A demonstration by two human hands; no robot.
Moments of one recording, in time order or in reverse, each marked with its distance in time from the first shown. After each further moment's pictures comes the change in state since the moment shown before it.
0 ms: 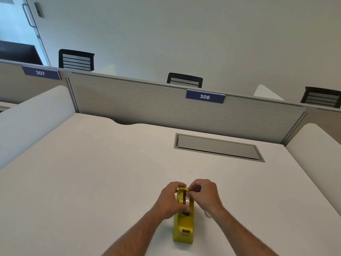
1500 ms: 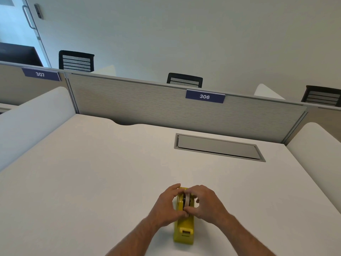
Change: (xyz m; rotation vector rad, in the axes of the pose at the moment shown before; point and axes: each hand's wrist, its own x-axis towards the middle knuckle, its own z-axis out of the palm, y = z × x) left_hand -0.013 -0.016 0.001 0.088 0.006 0.124; right_hand -0.016 0.016 -0.005 -0.234 -0.181 -0.374
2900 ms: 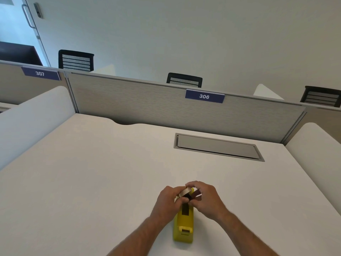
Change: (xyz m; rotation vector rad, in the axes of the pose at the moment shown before) left_hand 0.000 0.023 0.000 0.065 0.176 0.046; right_hand 0.002 -0.003 -0.007 0.330 0.022 0.197
